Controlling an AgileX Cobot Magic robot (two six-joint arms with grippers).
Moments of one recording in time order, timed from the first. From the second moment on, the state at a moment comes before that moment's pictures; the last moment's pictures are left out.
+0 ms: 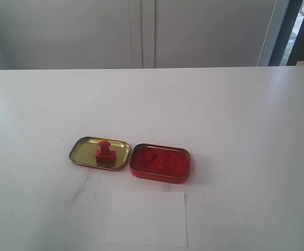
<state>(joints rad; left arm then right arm) 0.01 0.36 -0.49 -0.11 0.53 0.15 -0.10 0.01 -0.01 0.01 0.36 -0.07</state>
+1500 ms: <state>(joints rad) -0.15 1.59 -1.24 -0.28 1.00 0.60 -0.10 0.01 -0.01 0.01 0.36 -0.07</state>
